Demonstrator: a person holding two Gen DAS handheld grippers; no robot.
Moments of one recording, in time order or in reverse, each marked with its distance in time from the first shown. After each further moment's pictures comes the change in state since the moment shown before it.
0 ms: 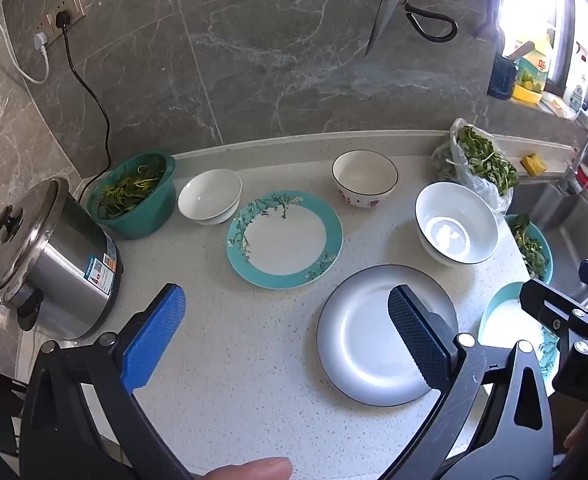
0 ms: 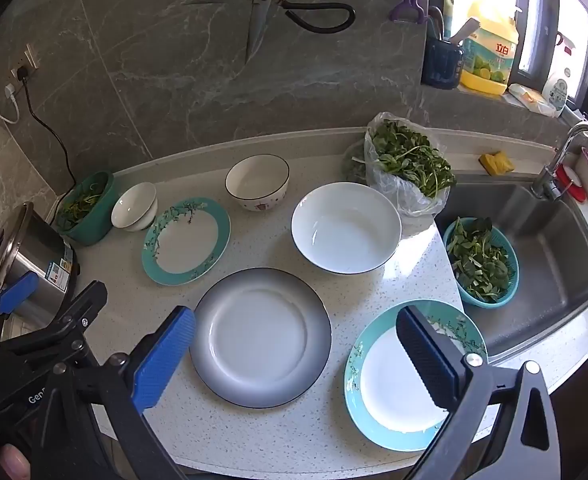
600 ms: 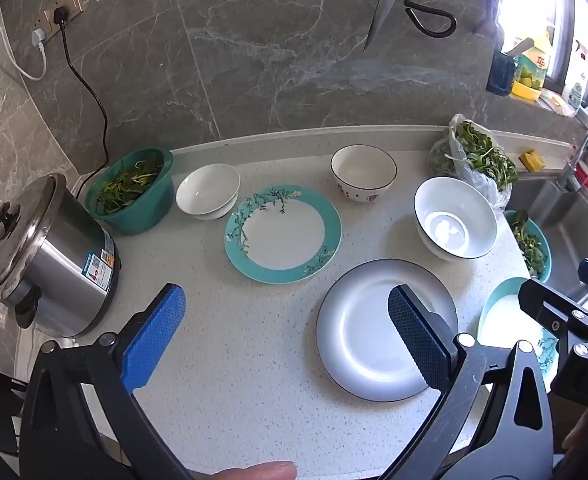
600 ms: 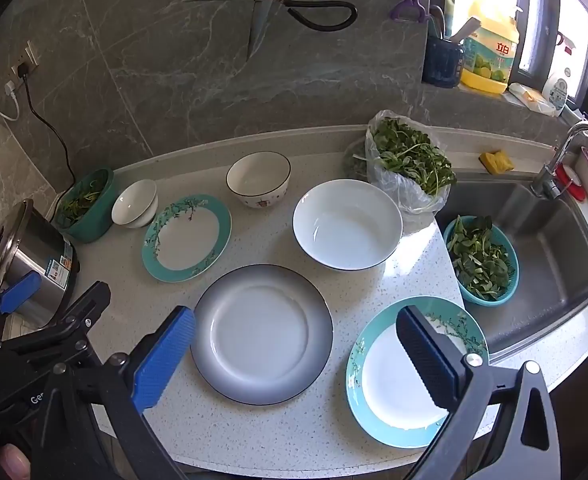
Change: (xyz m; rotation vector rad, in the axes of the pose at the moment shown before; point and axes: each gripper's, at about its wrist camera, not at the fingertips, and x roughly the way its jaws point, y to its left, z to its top) left arm 0.004 0.001 -0.002 -0.006 0.025 -0.011; right arm 0.000 0.001 -0.004 -0.004 0.002 -0.004
